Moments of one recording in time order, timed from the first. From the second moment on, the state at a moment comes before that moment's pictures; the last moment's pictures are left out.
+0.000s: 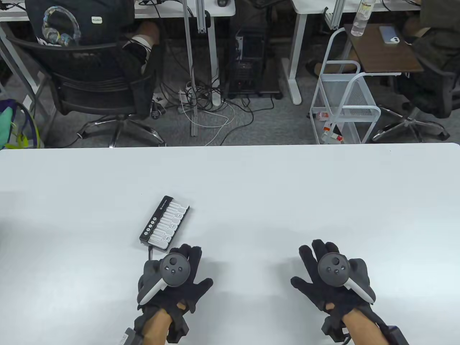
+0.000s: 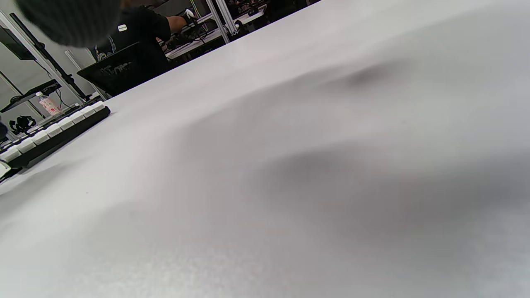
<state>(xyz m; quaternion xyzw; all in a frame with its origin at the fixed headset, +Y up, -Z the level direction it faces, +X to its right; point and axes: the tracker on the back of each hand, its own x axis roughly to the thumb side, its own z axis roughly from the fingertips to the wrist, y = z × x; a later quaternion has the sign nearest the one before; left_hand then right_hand) -0.162 -0.740 -0.258 -0.16 -0.08 0.22 0.96 0.223 -0.740 -0.259 0.06 0.14 0.97 0.20</state>
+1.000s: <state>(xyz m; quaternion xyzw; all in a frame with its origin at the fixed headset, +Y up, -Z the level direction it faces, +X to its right) -0.196 -0.732 -0.317 -0.12 0.09 0.17 0.97 0.229 -0.733 -0.259 0.05 0.12 0.97 0.22</state>
